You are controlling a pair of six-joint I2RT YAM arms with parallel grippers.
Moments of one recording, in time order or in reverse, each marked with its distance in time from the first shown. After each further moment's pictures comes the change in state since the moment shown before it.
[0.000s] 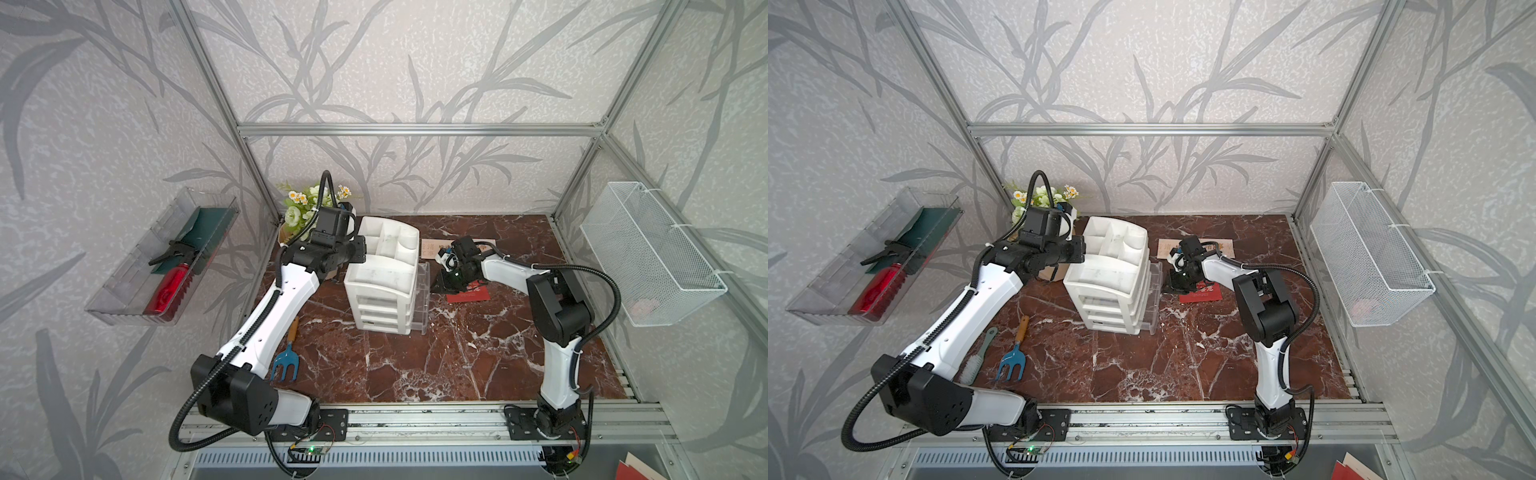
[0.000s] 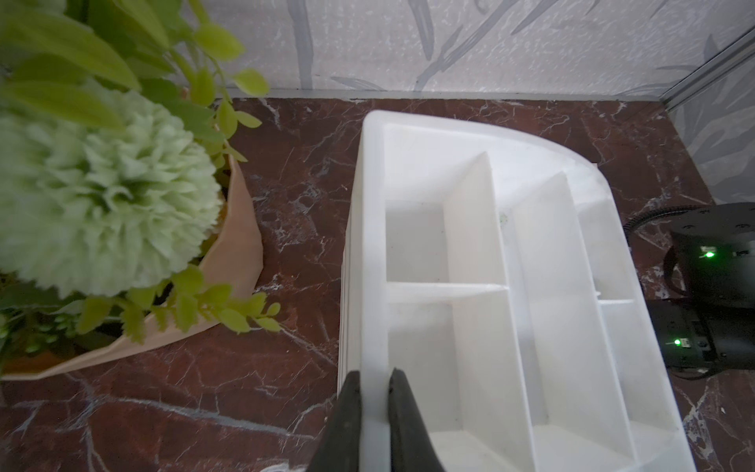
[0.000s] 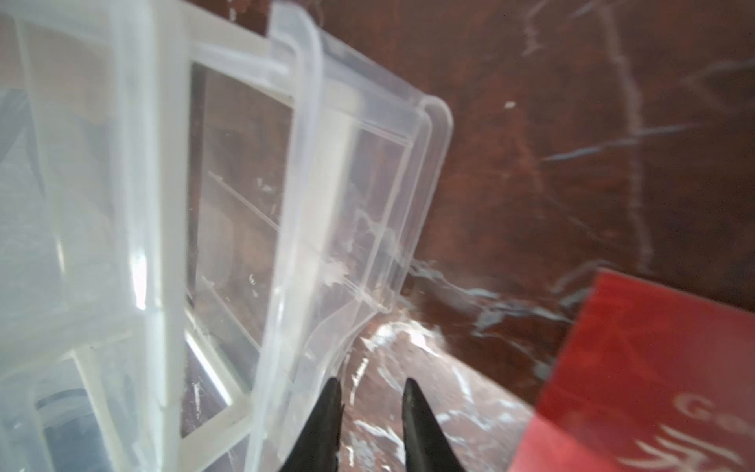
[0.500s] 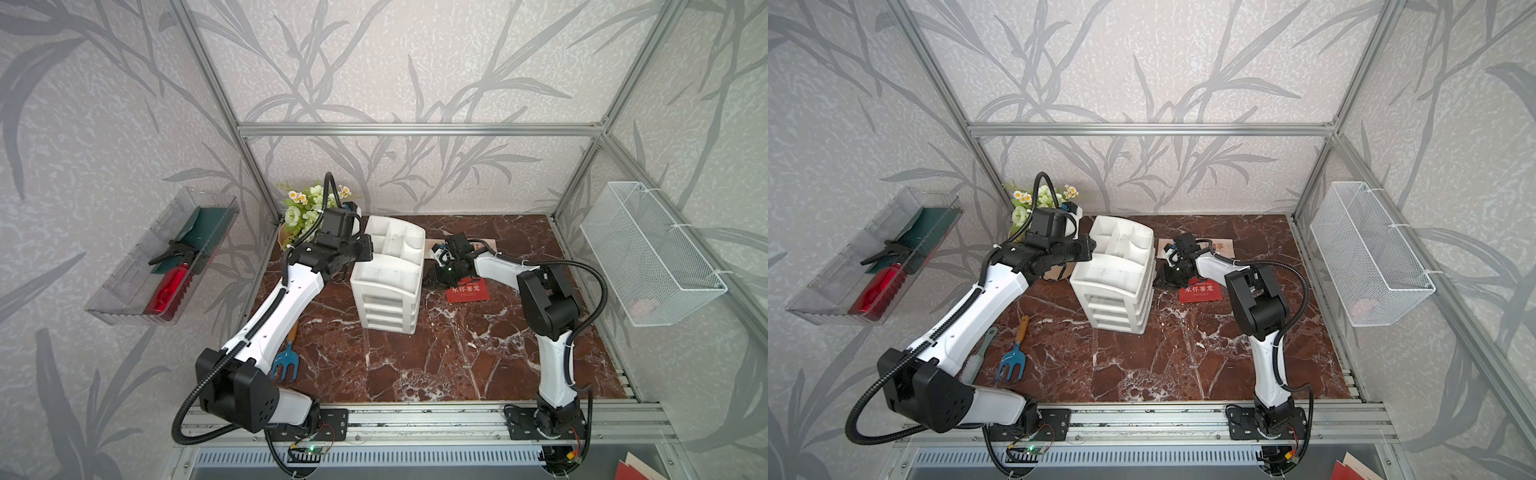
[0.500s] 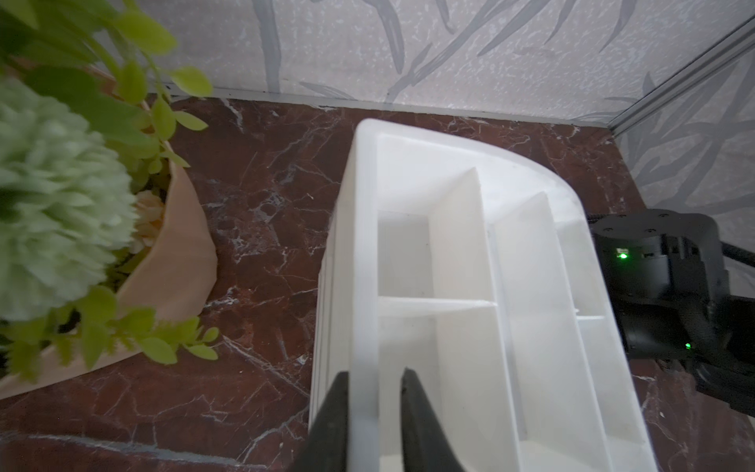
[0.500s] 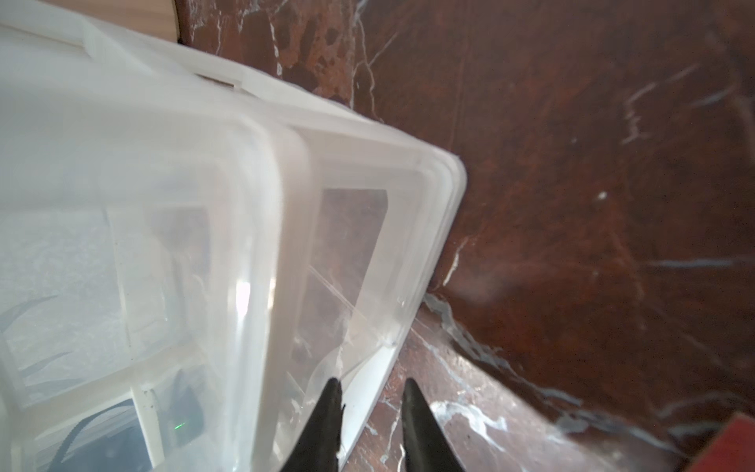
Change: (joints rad) left arm -0.026 0.010 -0.035 0.082 0.040 -0.077; right arm 0.010 0.080 0.097 0.050 -0.060 0.084
